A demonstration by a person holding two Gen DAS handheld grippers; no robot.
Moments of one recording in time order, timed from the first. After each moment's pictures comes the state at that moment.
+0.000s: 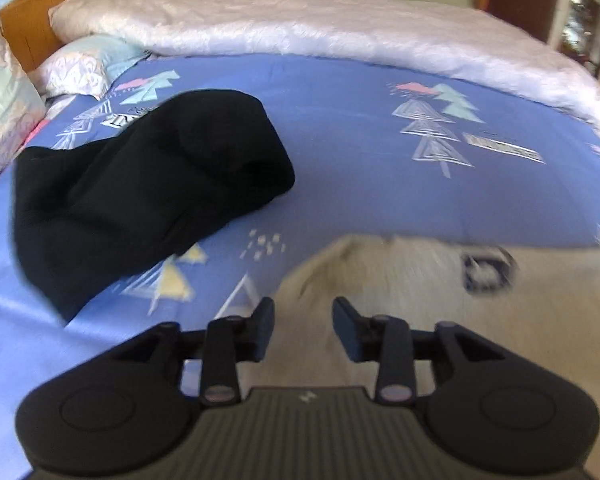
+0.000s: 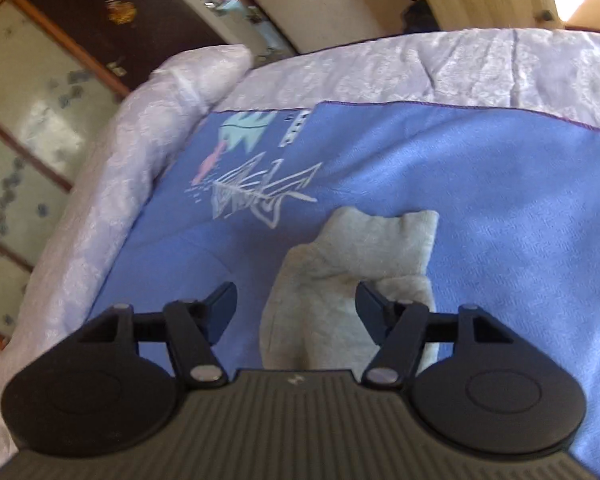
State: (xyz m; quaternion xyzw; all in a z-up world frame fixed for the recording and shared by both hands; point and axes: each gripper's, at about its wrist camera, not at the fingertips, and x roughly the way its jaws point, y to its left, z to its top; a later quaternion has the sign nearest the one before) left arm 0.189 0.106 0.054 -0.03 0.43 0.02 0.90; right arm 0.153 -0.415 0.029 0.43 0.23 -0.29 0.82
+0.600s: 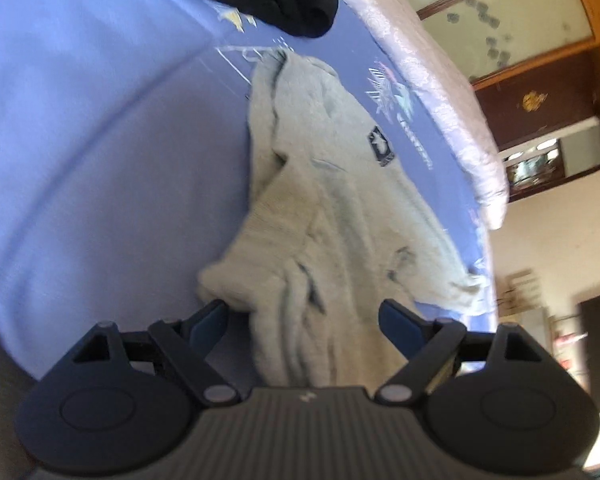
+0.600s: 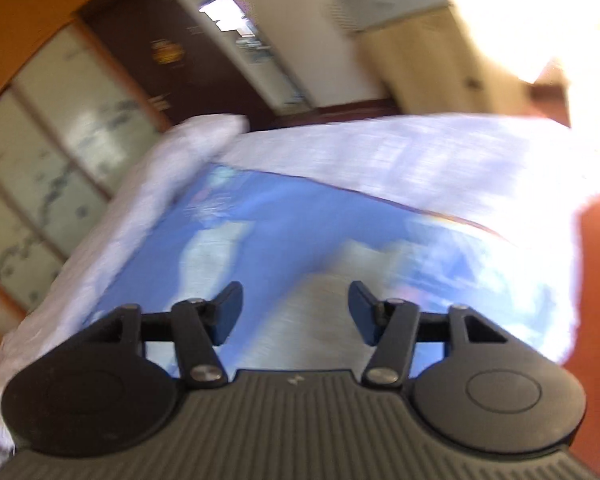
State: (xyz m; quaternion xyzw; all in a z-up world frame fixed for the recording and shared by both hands) left arm -0.021 0.154 0.015 -0.42 0.45 -0.08 0.78; right arm -0.216 -0.383 0.068 0.41 0.17 -0.30 0.84
